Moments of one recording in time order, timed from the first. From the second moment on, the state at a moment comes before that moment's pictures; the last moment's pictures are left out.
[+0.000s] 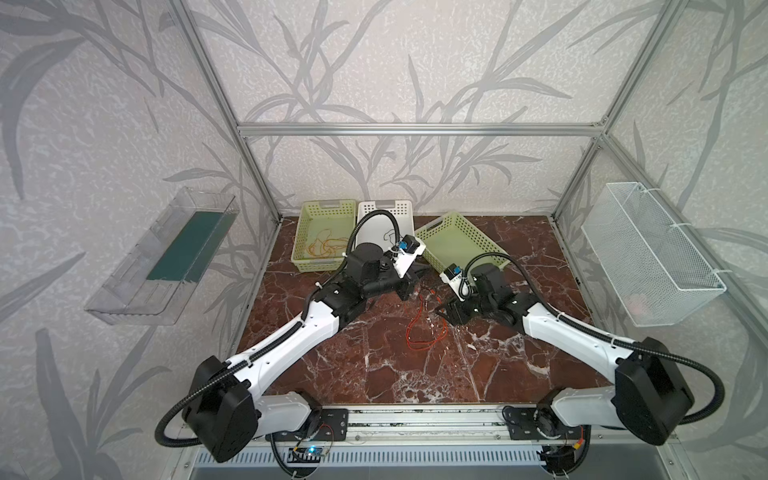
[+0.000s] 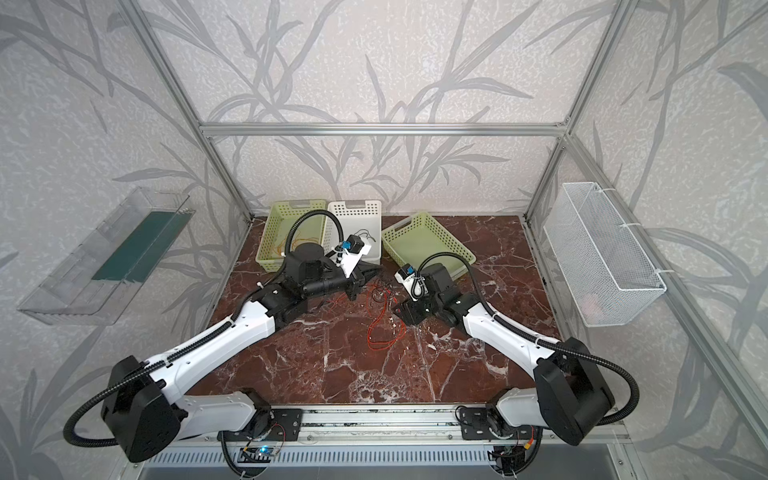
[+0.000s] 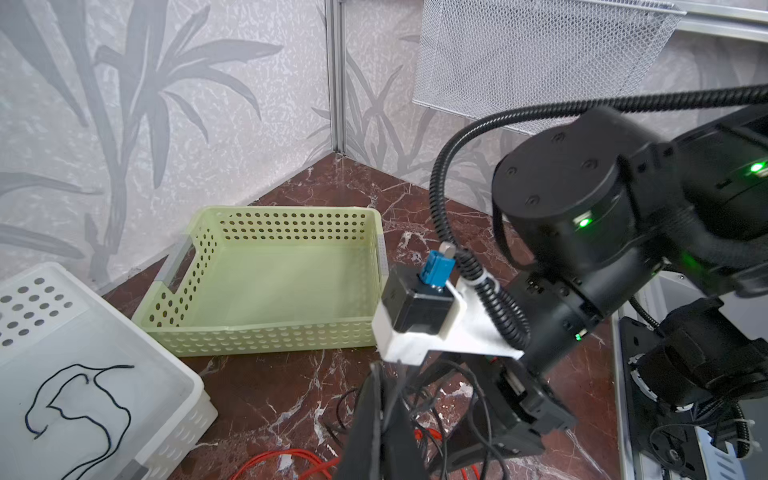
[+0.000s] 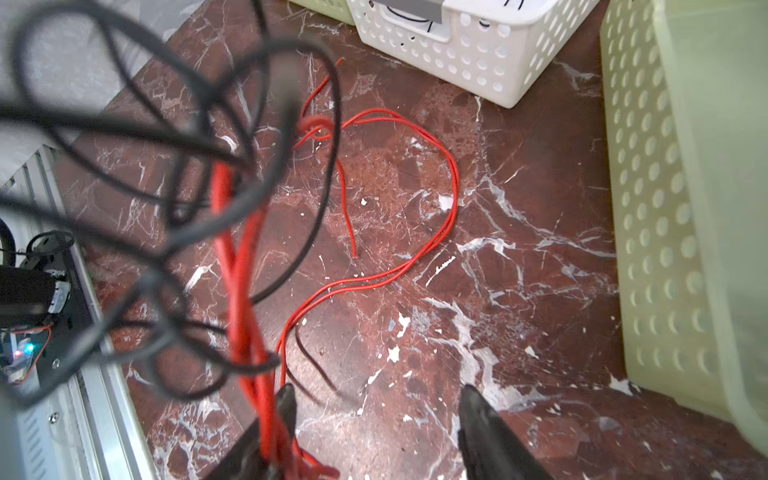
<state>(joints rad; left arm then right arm) -0.63 1.27 0.99 0.00 0.43 0.04 0.58 1.37 0.82 -0.24 -0.35 0.07</state>
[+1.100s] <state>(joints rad) -0.47 1.10 1.18 -0.26 0.39 0.10 0.43 1.43 0.85 -0.31 -0.37 0.16</state>
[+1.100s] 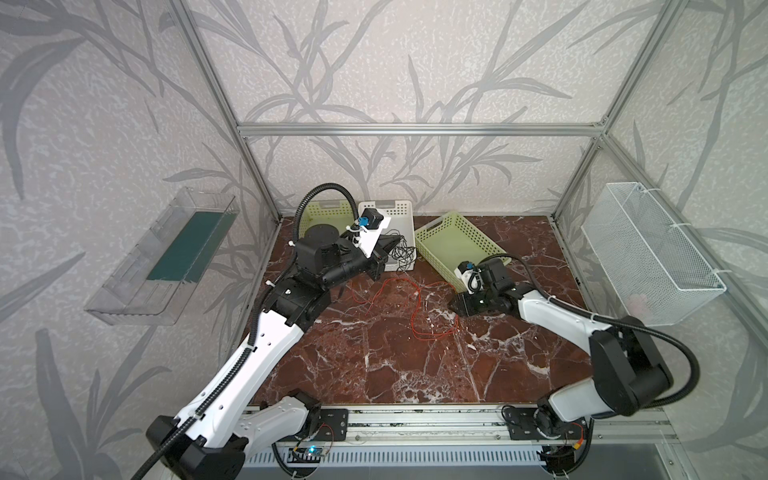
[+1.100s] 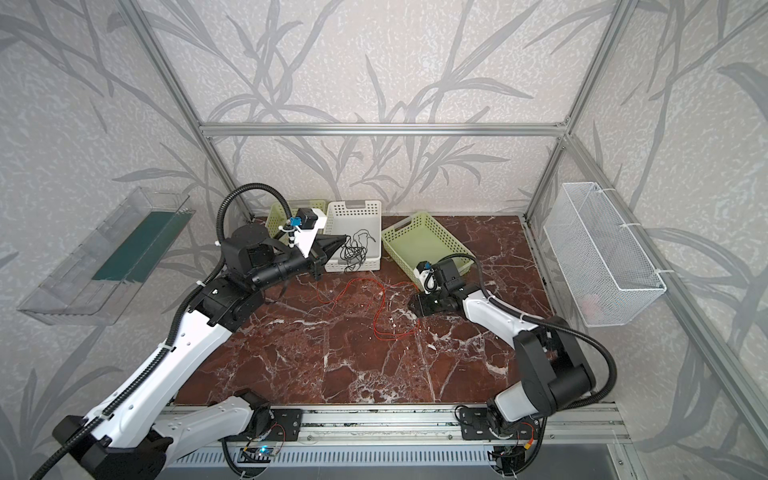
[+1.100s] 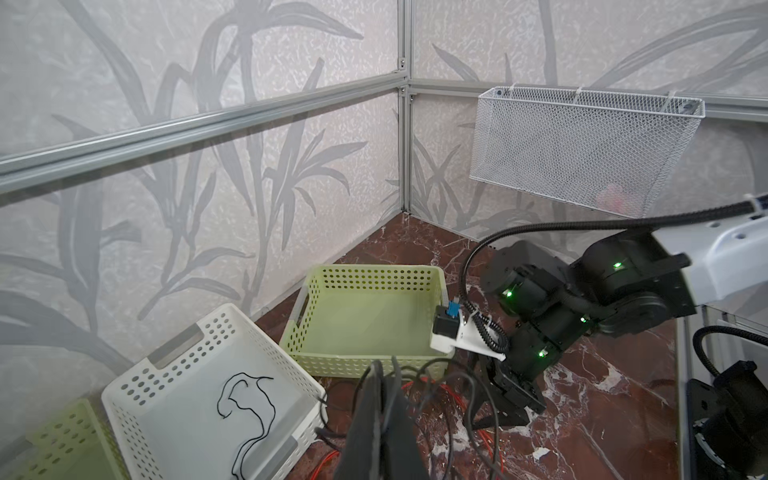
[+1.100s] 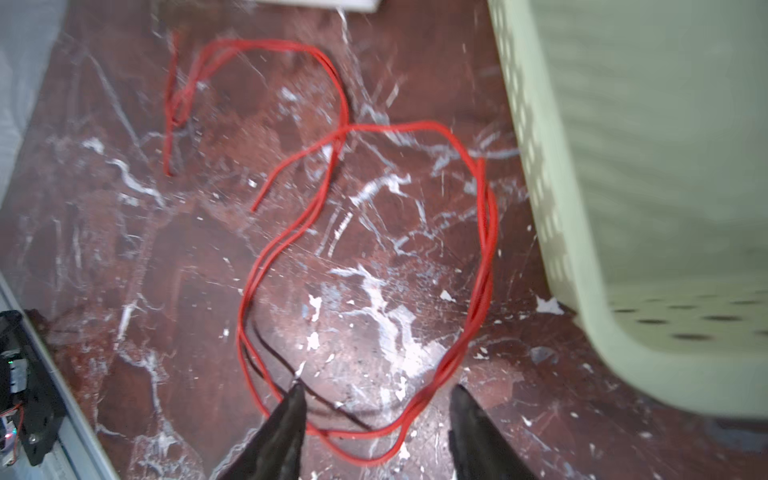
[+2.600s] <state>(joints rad) -0.73 1.23 1.22 -0.35 0.38 0.05 0.55 1.18 0.85 -0.05 -0.14 0.22</state>
